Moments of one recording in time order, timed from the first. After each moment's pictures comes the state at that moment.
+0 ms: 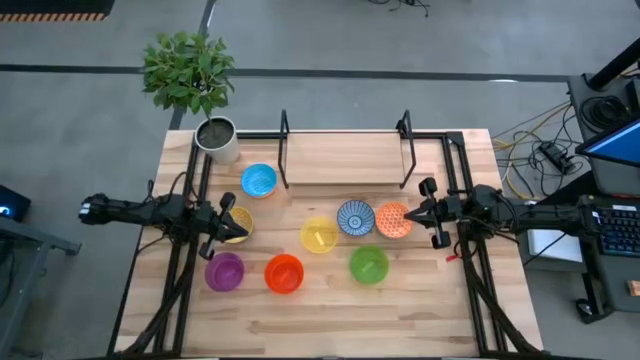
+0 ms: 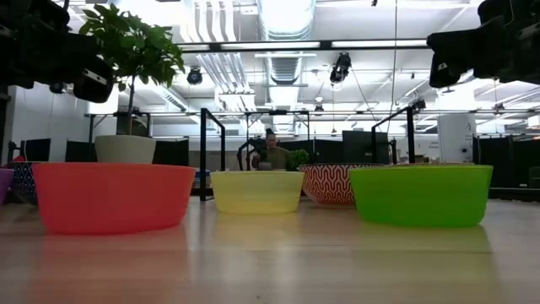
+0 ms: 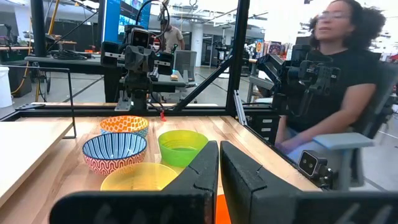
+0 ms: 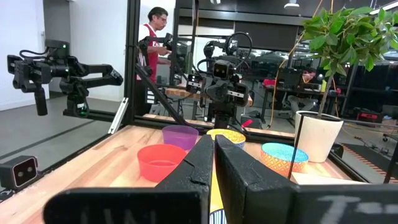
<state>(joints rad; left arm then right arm) -0.14 0.02 0.02 0.07 0.12 -0.09 -0.12 0.30 0.01 0.42 -0.30 -0.08</state>
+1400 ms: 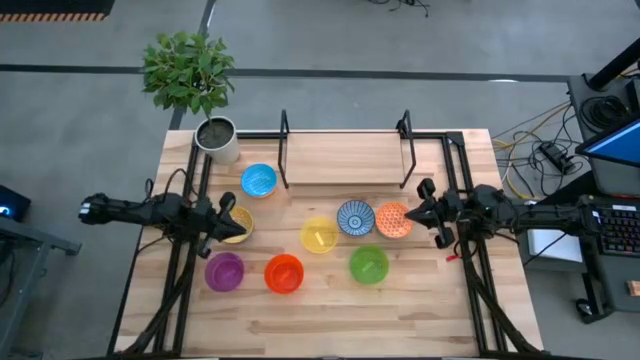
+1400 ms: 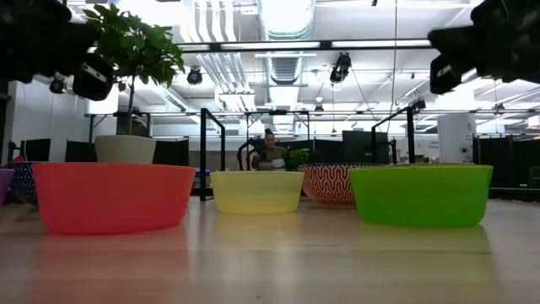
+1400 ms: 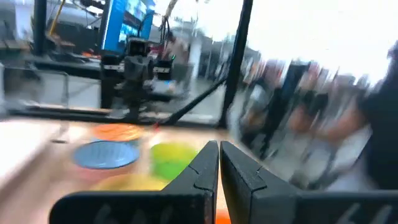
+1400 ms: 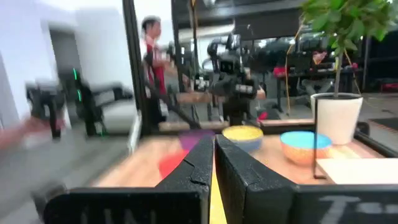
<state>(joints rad) -0.15 0.02 0.02 0.16 0.12 -0.29 -0.12 0.30 0.01 0.48 -0.30 0.16</state>
